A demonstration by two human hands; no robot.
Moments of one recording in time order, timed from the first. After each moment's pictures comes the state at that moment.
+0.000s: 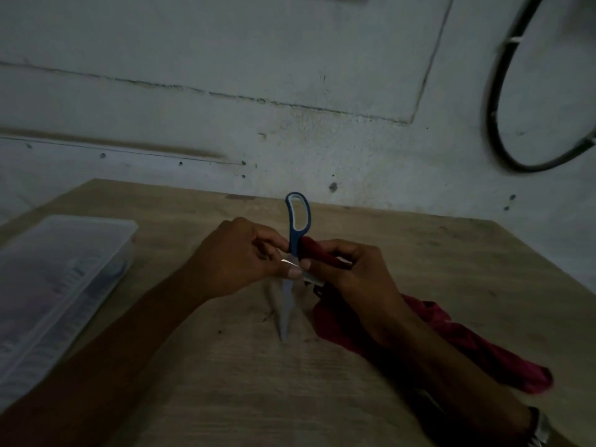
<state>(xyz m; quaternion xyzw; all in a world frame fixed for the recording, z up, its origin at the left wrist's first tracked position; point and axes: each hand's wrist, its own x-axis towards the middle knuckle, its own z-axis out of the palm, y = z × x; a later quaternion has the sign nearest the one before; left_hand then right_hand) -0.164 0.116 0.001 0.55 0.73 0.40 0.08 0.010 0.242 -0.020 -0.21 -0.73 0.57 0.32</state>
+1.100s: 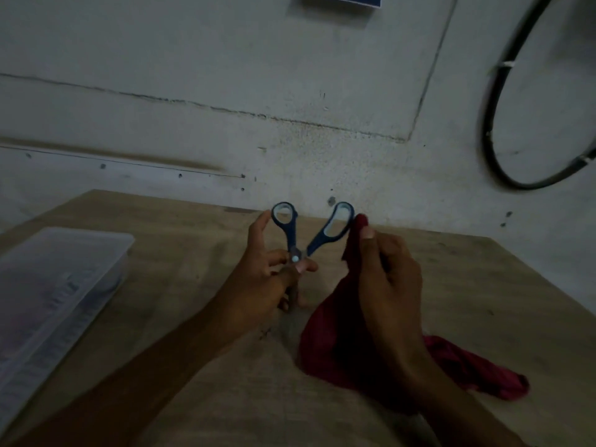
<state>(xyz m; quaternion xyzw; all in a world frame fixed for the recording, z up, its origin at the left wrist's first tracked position) -0.115 0.125 -0.003 0.40 0.61 0.63 0.27 0.019 0.233 -0.004 -0.28 -0.72 0.33 0.54</state>
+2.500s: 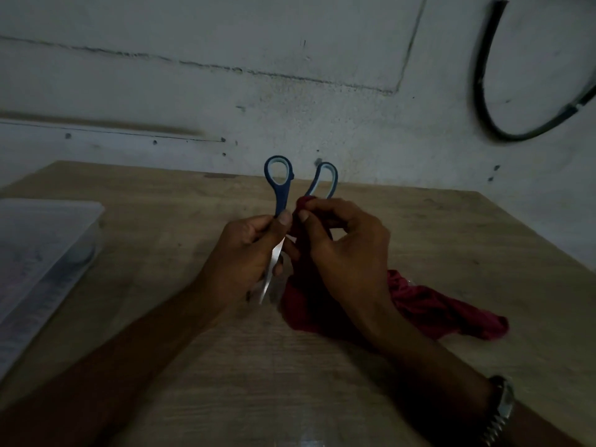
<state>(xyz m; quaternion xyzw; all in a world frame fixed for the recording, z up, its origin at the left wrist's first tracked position) -0.105 0.130 -0.018 0.40 0.60 0.65 0.26 0.009 0.224 -0.018 -0.25 -0.75 0.32 0.52</state>
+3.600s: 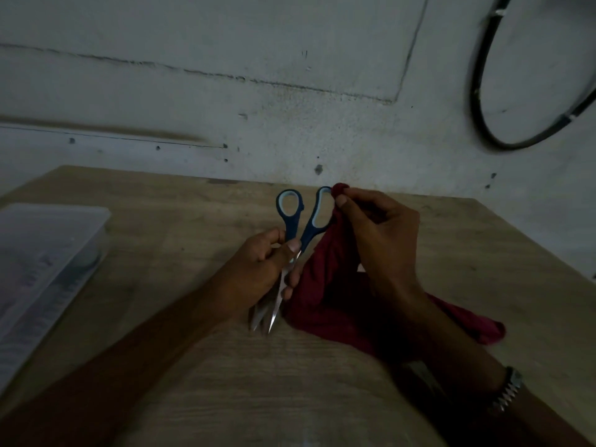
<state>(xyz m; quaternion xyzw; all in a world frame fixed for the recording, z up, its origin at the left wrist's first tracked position) -0.110 0.132 -0.029 0.43 0.59 0.58 0.36 0.020 0.265 -0.007 -0.25 -0.68 0.42 0.55</state>
